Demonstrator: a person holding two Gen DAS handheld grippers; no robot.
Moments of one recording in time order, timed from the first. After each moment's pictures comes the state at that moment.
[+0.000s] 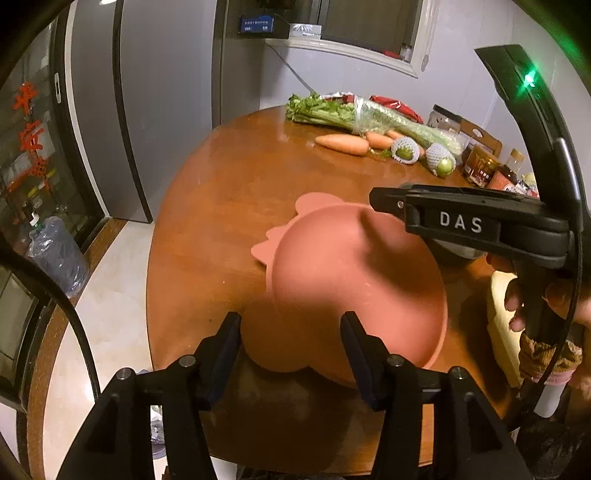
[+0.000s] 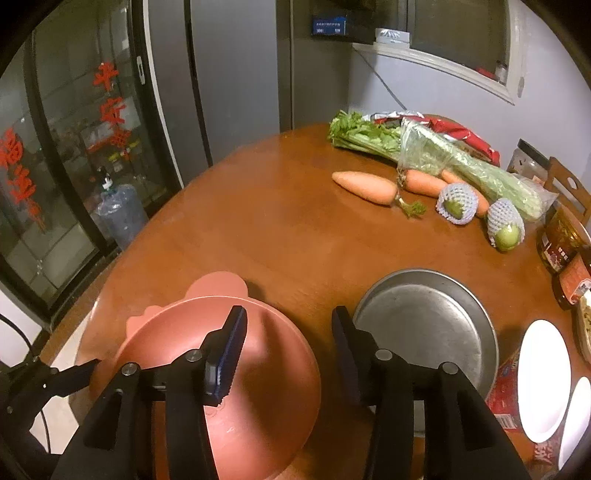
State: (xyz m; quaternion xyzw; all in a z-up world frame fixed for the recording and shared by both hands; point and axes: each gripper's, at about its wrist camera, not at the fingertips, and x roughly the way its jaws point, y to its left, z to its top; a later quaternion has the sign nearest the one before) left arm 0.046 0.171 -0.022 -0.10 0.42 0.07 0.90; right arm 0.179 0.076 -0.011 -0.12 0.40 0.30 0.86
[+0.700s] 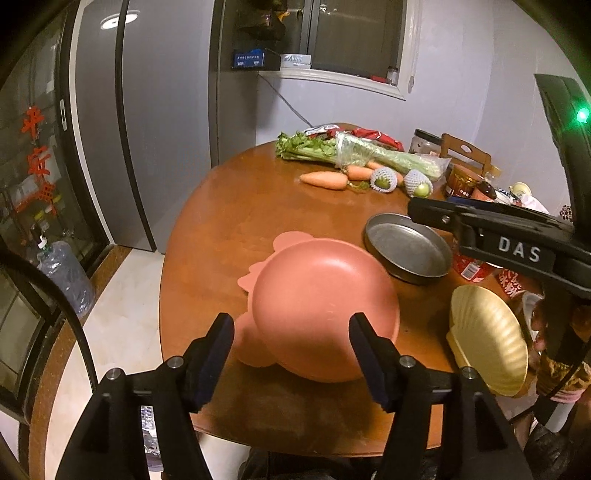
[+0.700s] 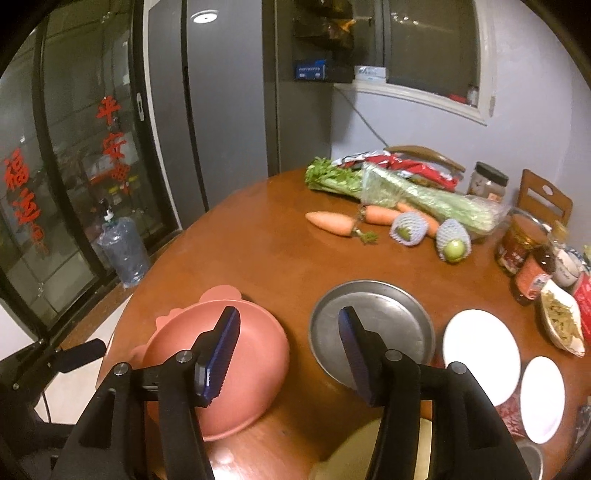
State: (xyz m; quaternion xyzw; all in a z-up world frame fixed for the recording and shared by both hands) left arm 0.018 0.144 0.019 -0.07 0.38 0.08 0.92; right arm 0.132 0.016 0.044 -0.09 0.34 0.29 0.89
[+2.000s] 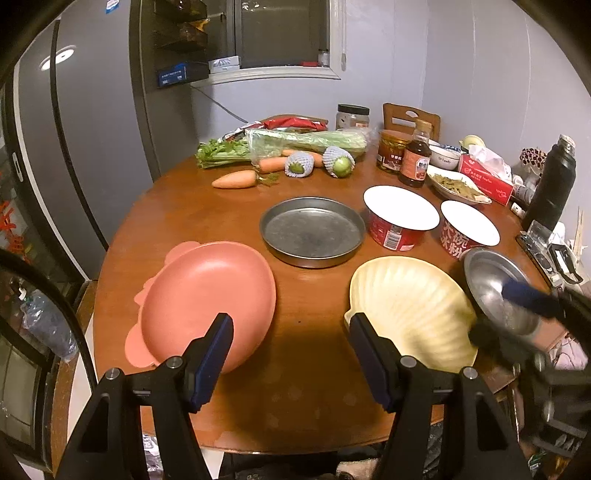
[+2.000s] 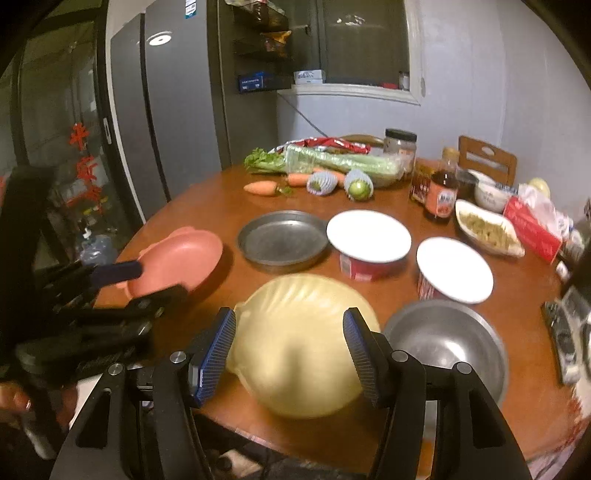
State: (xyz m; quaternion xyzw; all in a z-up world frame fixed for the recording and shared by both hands) left arm 0.030 0.045 0.023 0.01 0.39 0.00 0.92; right arm 0.019 -0.125 0.028 -0.04 0.34 0.22 0.91
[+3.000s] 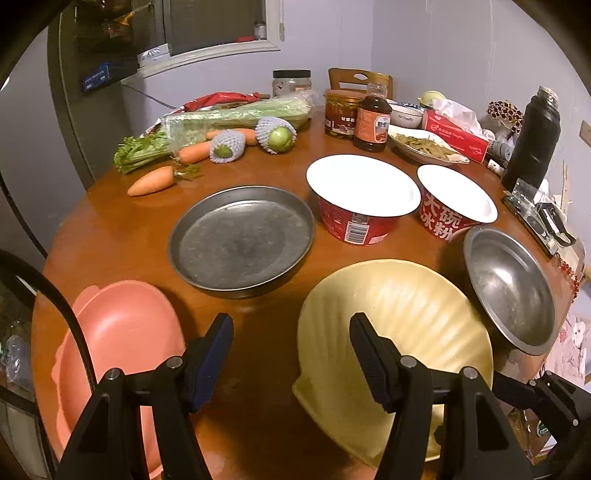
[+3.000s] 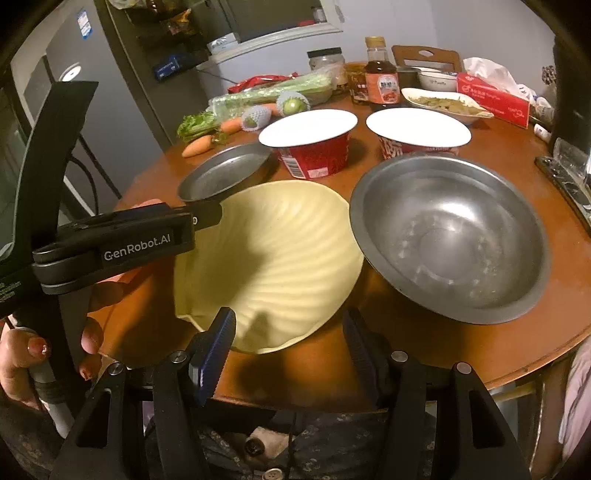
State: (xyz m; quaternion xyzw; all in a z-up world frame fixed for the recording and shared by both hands) left arm 0.114 -0.003 -0.019 0.06 0.43 -0.10 0.90; right arm 0.023 -0.147 -0.044 0.10 0.44 0.12 0.89
